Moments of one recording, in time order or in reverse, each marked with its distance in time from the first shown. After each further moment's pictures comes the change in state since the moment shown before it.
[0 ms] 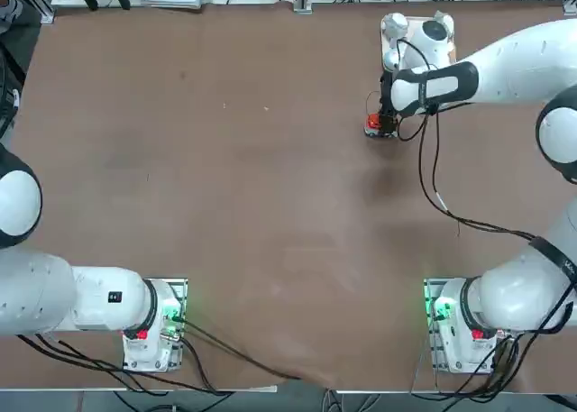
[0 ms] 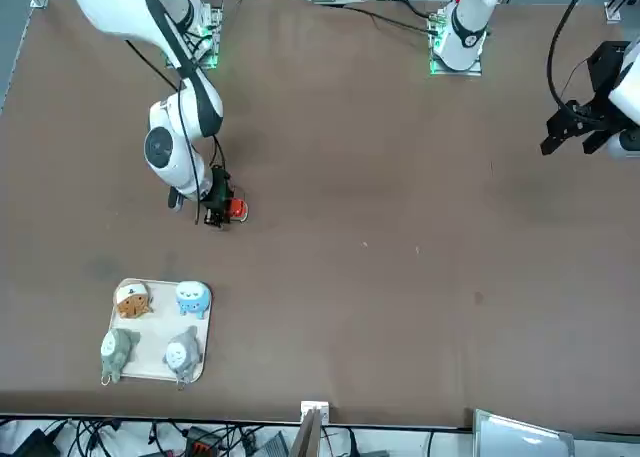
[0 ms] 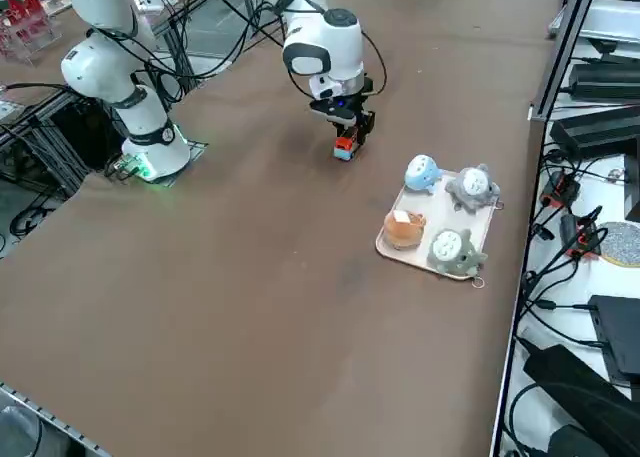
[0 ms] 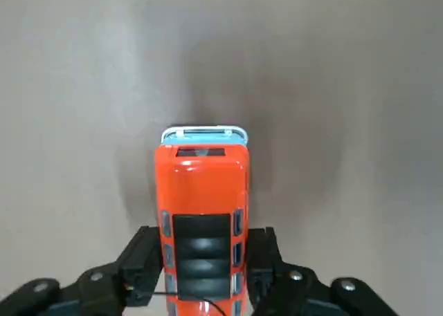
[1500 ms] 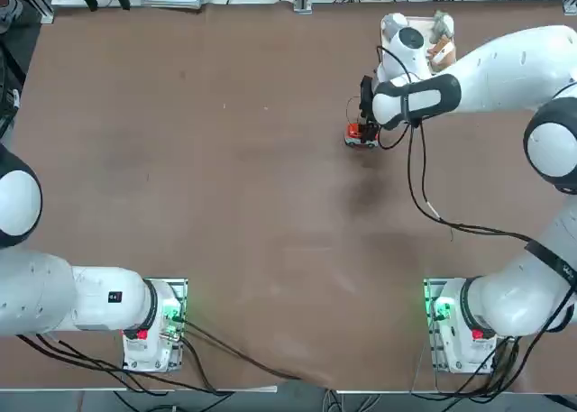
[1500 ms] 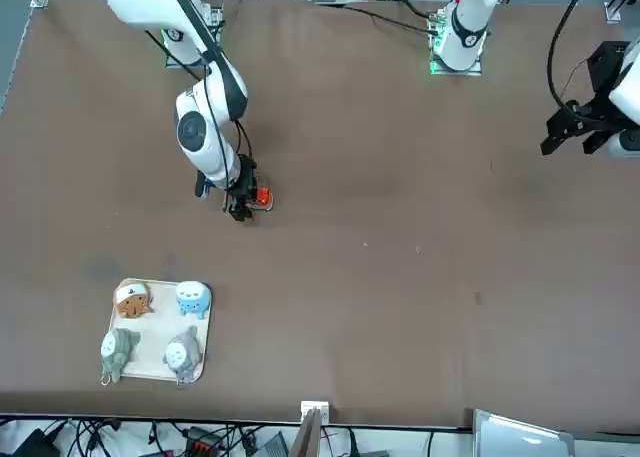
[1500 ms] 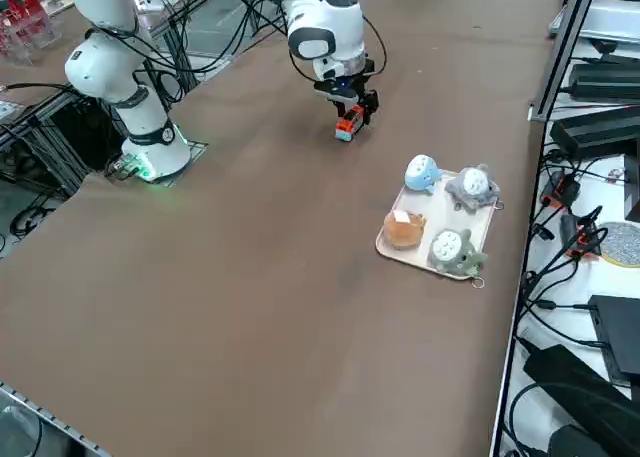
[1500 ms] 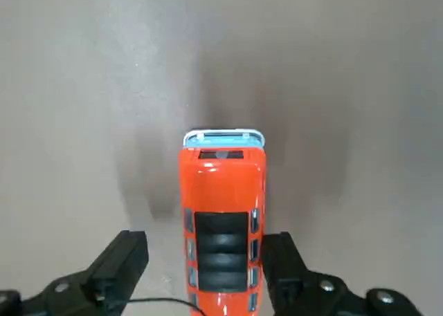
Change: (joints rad) arm 0.131 -0.001 -0.006 0.024 0.000 0.022 0.128
